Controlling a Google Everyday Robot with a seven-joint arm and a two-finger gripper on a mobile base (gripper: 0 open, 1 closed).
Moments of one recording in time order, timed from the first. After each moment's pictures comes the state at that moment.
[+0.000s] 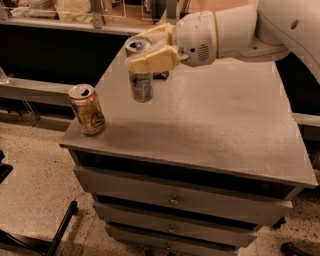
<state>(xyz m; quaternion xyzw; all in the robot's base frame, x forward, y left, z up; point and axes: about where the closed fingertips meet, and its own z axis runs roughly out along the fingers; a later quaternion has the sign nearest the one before) 0.540 0.032 1.023 -0.57 0.53 0.38 0.50</state>
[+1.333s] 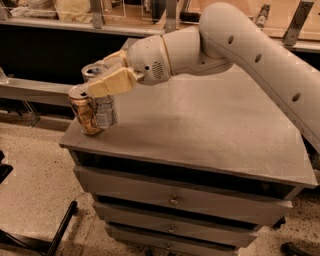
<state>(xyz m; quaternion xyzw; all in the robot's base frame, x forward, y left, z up) 0.509 0.119 0.983 -0.58 0.52 0.48 0.41</state>
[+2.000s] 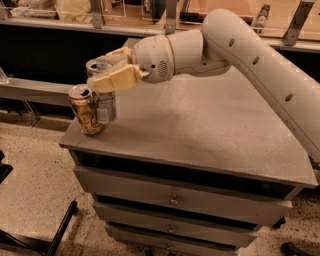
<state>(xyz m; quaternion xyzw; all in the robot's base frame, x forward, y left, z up) 0.516 0.113 0.990 -0.58 0.48 0.51 0.42</state>
